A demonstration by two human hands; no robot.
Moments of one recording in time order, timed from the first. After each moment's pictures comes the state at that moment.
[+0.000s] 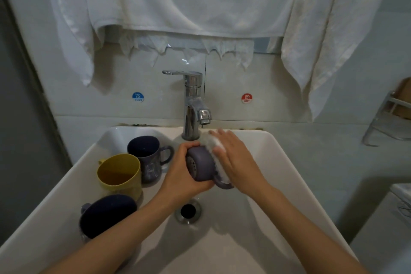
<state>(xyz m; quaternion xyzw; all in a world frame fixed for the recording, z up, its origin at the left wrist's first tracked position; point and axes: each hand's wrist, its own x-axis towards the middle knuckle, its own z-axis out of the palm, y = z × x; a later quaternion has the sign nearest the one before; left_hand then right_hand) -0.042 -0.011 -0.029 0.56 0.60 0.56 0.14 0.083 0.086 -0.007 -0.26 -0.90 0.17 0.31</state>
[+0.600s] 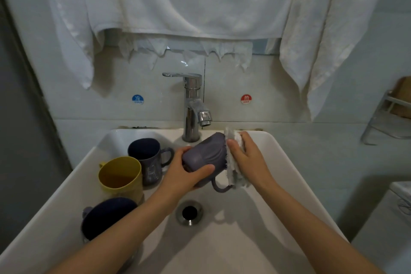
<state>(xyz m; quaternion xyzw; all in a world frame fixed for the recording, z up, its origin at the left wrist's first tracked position) -0.044 -0.011 -0.020 0.42 0.61 0.59 0.33 0.088 0.092 -0.002 -0.34 -0.75 0.38 0.42</state>
